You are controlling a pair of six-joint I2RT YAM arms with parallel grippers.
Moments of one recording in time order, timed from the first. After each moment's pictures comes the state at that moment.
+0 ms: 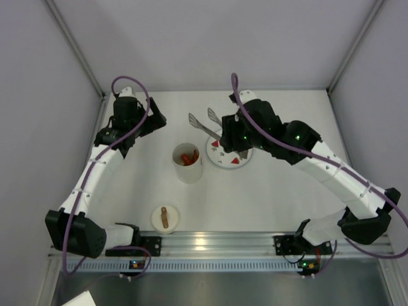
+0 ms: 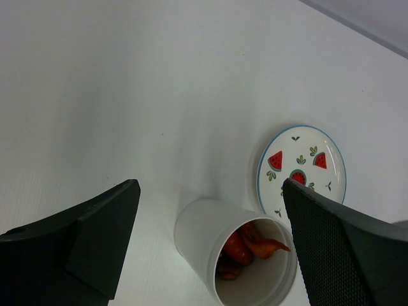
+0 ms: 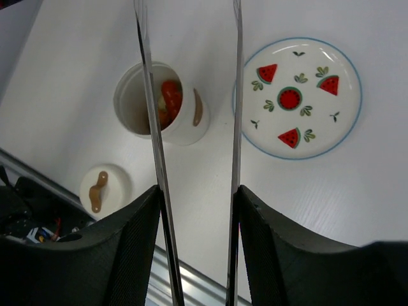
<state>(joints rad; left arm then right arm) -0.21 1.28 1.25 -0.53 -0.07 -0.55 0.94 1.38 1.69 -0.95 0.24 0.44</state>
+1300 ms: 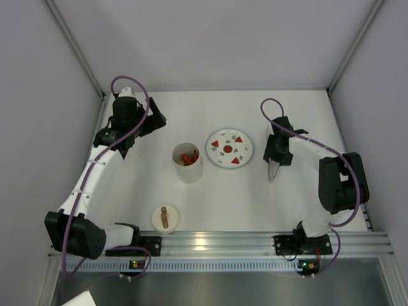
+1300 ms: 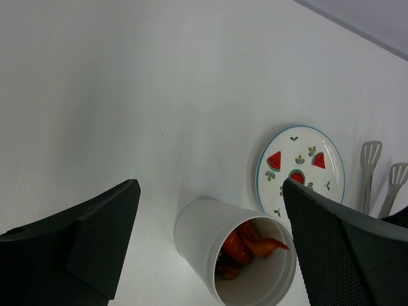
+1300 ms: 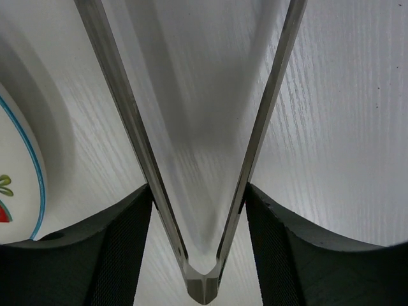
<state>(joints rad) -0.21 1.27 1.25 -0.53 -0.07 -0.55 0.22 1.65 1.03 -0.58 0.17 0.50</state>
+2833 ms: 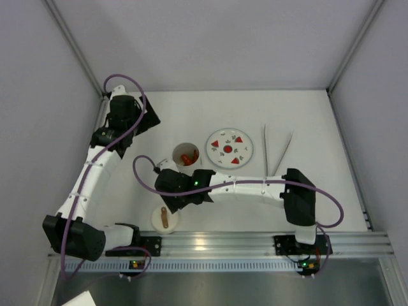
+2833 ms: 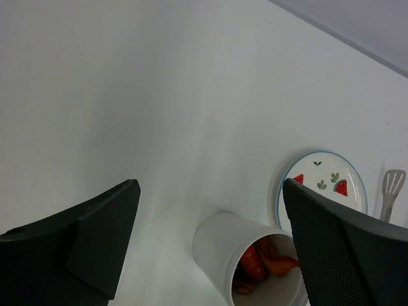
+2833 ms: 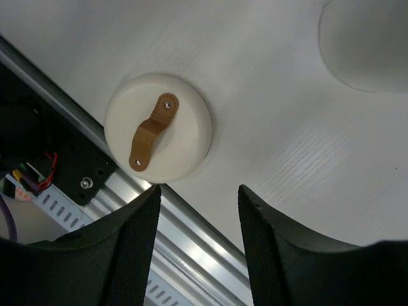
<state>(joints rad) -0.21 1.26 1.29 -0.58 -0.20 -0.55 1.34 1.87 1.60 -0.71 0.23 0.58</state>
